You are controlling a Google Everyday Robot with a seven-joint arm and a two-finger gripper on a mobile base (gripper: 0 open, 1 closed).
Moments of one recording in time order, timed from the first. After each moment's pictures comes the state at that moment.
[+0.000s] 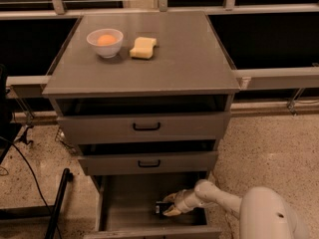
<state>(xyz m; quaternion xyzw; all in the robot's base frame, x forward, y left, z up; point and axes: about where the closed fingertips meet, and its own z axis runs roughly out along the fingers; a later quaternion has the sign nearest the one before) 0.570 -0.056 0.152 -0.64 0.67 0.22 0.29</state>
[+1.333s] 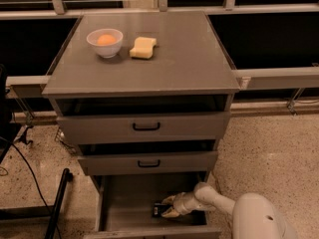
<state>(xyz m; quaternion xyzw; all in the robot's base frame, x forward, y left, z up) 0.572 -0.049 0.119 -0.62 0.68 0.25 0.30</state>
